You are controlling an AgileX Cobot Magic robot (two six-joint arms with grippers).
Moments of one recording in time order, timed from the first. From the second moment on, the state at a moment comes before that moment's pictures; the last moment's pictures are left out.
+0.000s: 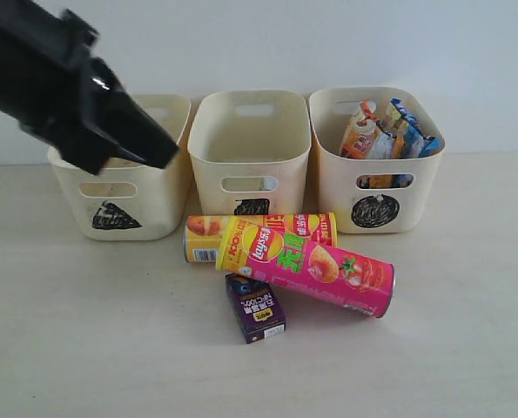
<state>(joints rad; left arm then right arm) -0.47 1.38 -1.30 -0.51 0.99 0.79 0.02 0.03 0.00 0.73 0.11 -0.23</state>
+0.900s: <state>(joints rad) -0.84 2.02 -1.55 0.14 0.73 0.72 0.02 0.03 0.00 0.72 0.13 -0.26</state>
